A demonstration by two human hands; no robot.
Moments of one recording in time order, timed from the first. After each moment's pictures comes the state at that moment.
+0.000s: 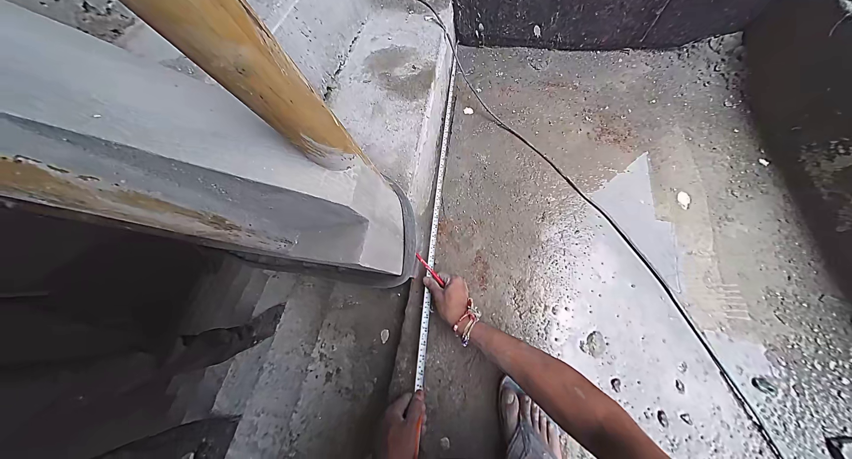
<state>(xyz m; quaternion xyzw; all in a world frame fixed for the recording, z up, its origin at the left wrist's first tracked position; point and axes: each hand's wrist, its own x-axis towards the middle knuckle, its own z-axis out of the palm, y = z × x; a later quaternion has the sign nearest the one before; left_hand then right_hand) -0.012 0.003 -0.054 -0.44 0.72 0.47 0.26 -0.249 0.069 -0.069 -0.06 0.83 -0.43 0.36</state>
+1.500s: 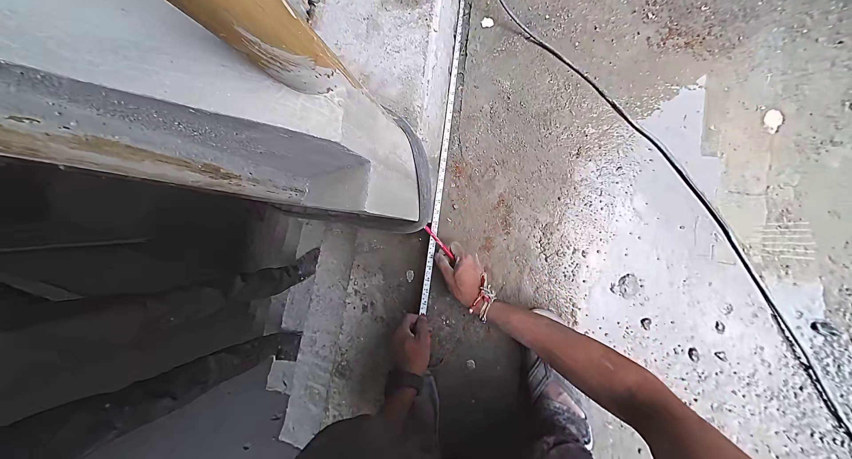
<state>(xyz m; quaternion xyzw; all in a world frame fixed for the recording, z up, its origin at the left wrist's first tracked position) -0.031 -0.014 -0.049 -0.50 0.79 0.33 0.18 -0.184 0.069 -0.080 -0.10 0.82 -0.45 0.34</state>
